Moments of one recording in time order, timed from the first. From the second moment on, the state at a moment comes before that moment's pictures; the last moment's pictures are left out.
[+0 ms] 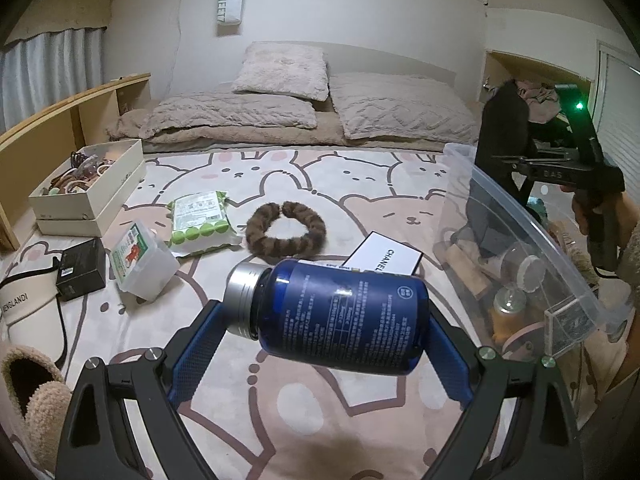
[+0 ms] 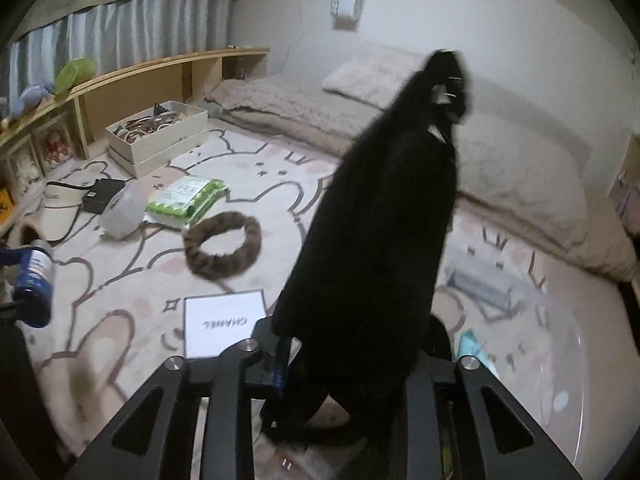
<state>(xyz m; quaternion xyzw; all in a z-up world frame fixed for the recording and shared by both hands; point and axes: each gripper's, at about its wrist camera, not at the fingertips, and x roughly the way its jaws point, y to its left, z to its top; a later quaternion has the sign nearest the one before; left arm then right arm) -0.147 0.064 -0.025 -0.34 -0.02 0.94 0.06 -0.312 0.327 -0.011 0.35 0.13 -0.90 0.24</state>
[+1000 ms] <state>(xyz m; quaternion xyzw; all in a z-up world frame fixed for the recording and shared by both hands) -0.134 0.100 -0.015 -0.33 0.00 0.94 0.13 -0.260 0.316 0.008 0.43 0.16 -0.88 0.16</state>
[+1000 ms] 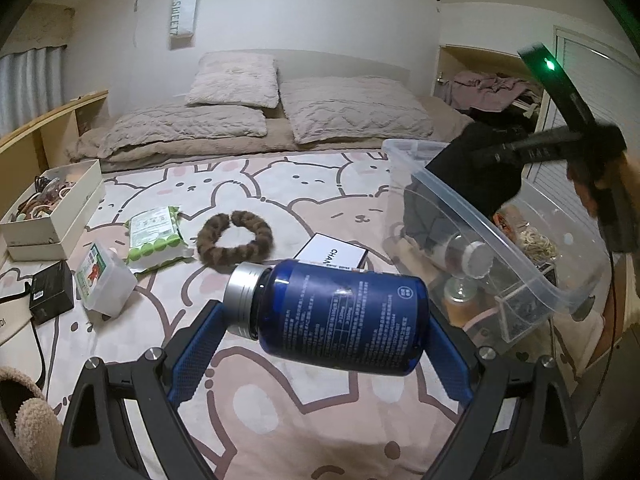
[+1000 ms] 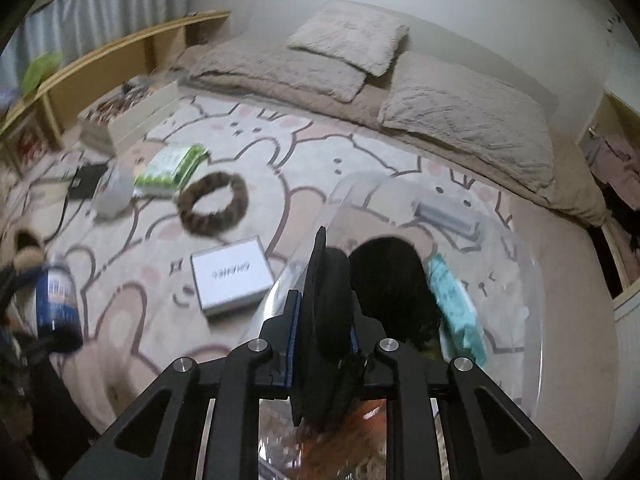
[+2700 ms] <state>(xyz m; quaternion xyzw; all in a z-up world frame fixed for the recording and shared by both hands) -0.130 0.096 -0.008 -0.33 -0.01 0.94 0.12 -0.352 0.338 -0.016 0.46 -0.06 -0.86 0.18</state>
